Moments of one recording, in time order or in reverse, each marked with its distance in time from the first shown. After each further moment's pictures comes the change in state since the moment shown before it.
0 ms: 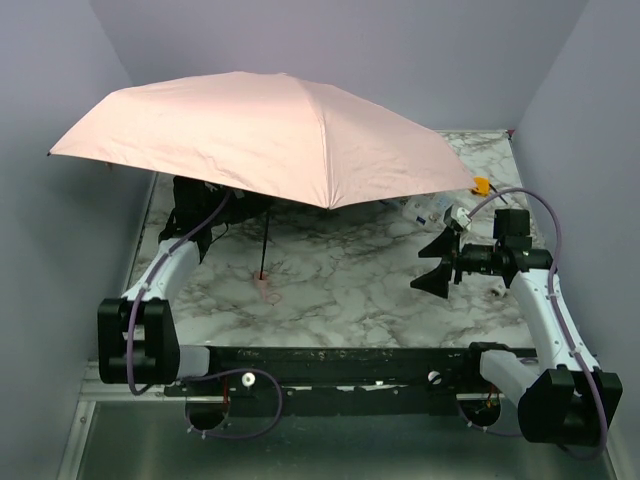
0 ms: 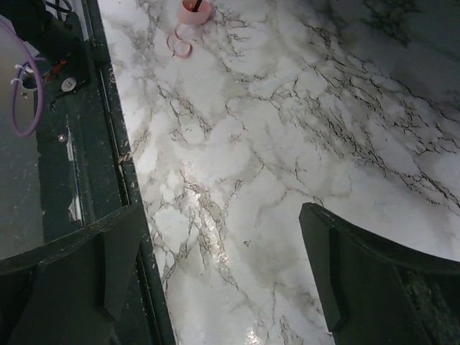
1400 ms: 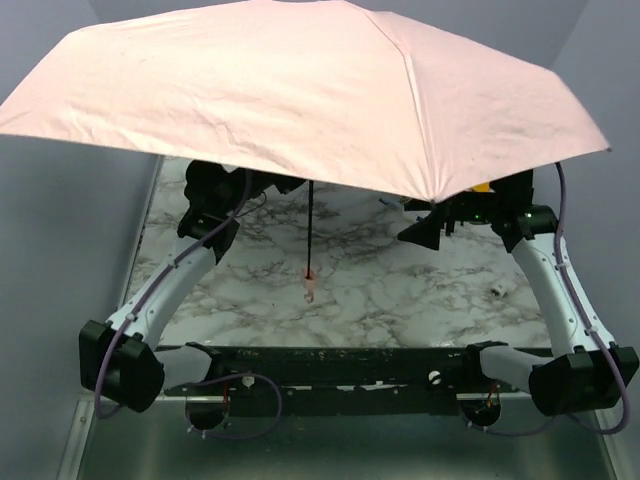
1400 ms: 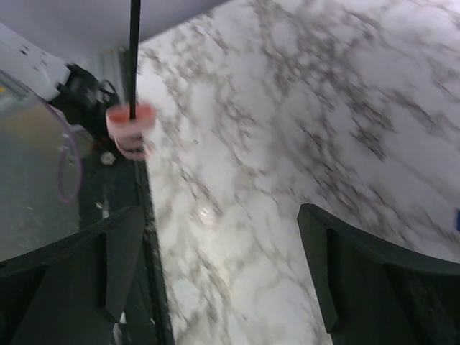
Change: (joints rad) left arm -0.300 -0.025 0.254 0.417 0.138 -0.291; right arm 0.111 0.149 0.375 0.100 -0.014 0.322
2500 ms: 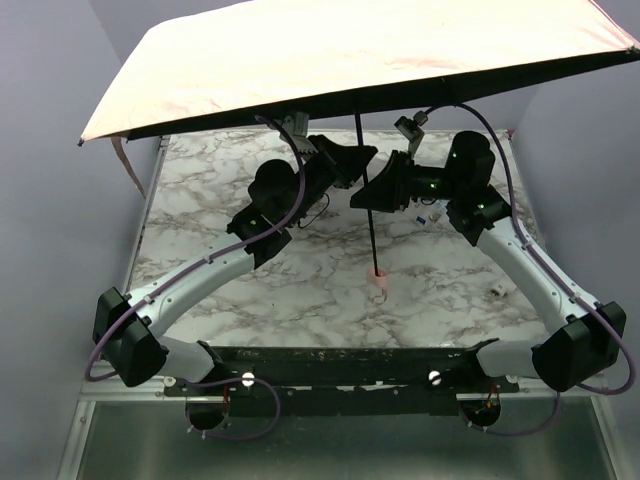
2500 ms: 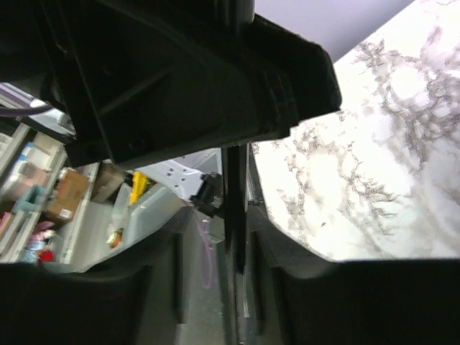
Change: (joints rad) left arm -0.469 0.107 0.190 -0.112 -0.748 0.064; right arm 0.387 0.159 0.084 0.700 0.174 1.044
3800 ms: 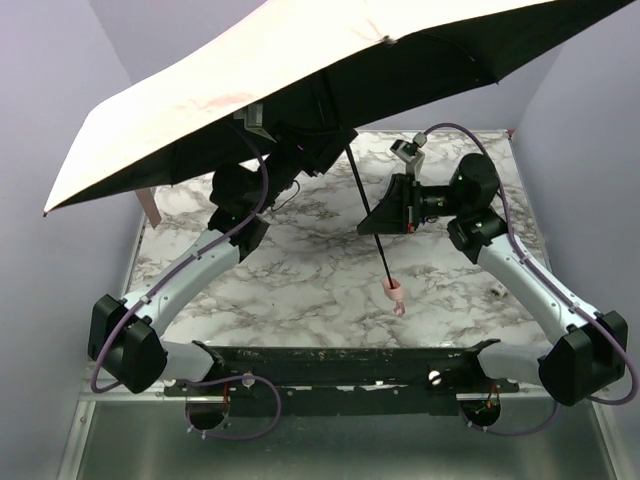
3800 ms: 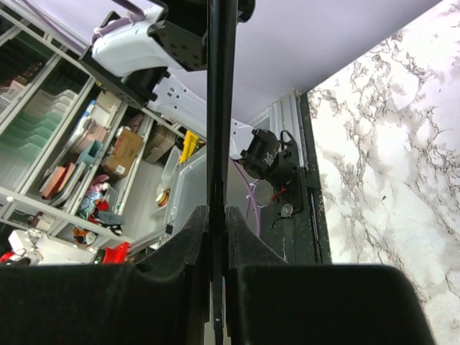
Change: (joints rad) left arm 0.193 -0.052 -0.108 0.355 0.320 -0.219; right arm -0.006 -0.072 -0.191 0.260 -0.203 0.194
